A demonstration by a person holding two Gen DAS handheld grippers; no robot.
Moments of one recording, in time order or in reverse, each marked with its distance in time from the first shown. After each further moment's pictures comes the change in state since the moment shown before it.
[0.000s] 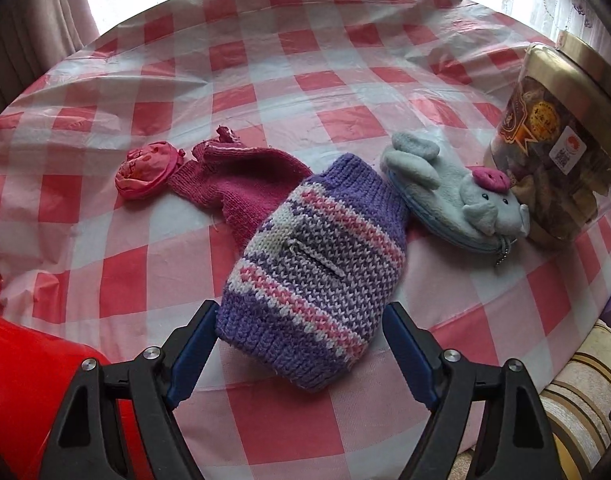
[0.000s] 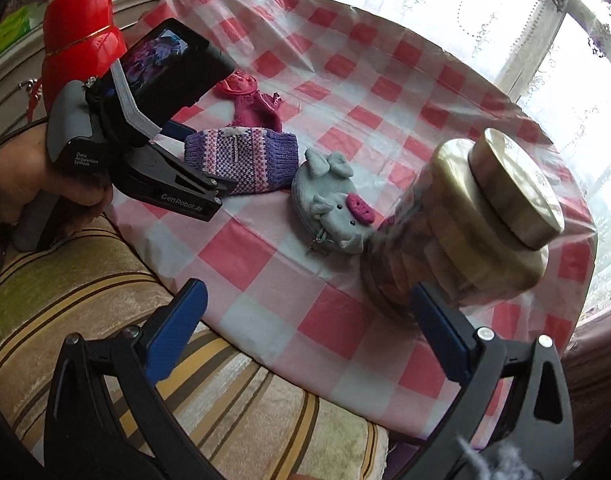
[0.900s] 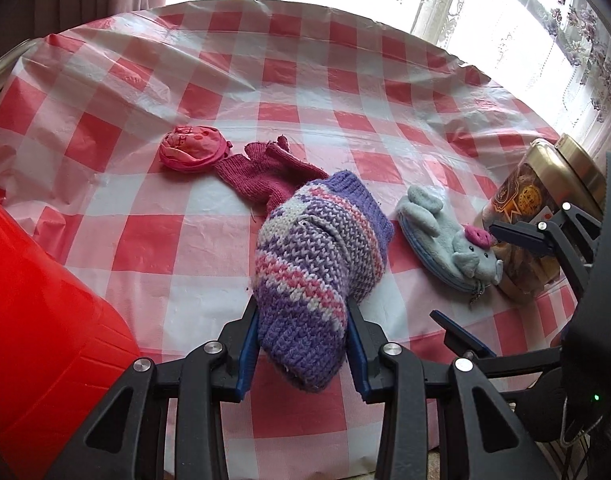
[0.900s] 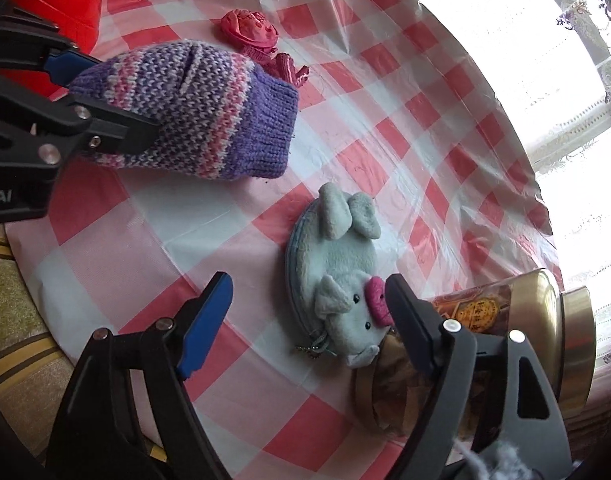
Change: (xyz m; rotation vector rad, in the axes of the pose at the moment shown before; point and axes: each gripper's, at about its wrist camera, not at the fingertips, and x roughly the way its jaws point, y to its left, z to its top) left arm -0.029 0.046 -0.023 -0.248 -0.126 -0.130; right arm 0.110 0.043 0.057 -0.289 0.117 -0.206
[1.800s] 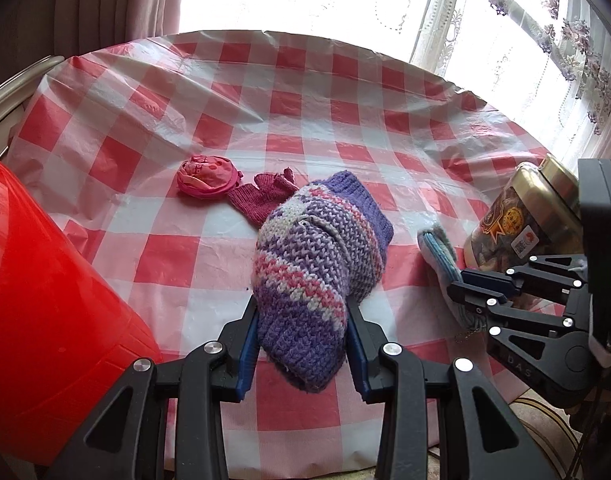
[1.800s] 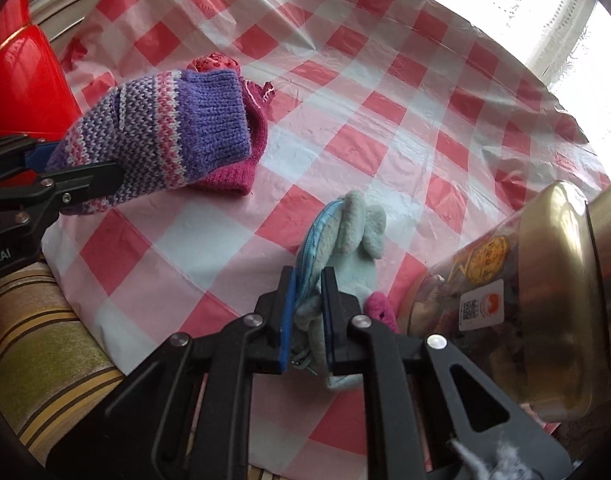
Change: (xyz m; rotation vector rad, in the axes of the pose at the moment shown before) left arm -0.030 -0.004 -0.004 -0.012 -0.101 0.021; right arm -0.013 -0.051 -0.017 0.347 -0.037 0.265
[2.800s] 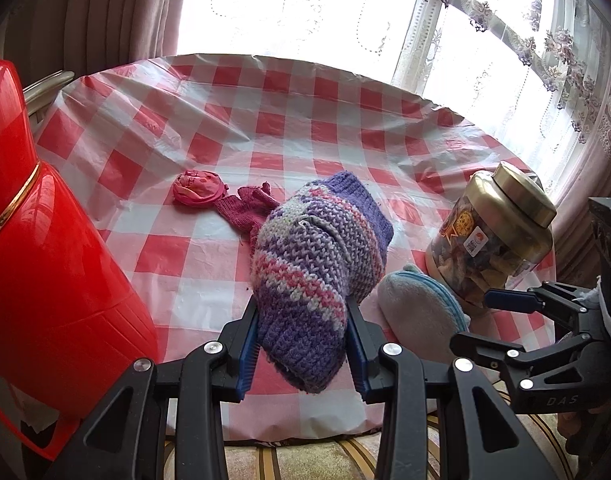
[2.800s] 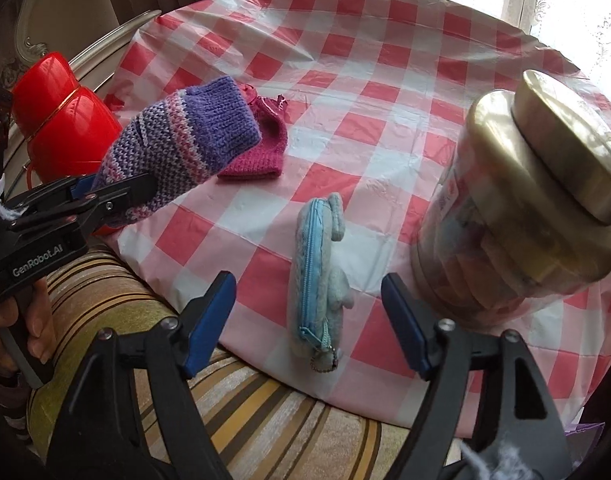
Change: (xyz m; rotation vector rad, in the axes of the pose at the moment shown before) left arm -0.043 -0.020 -0.015 -0.007 -0.062 -0.032; right arm -0.044 -0.018 -0.040 0.181 -0.034 0.179
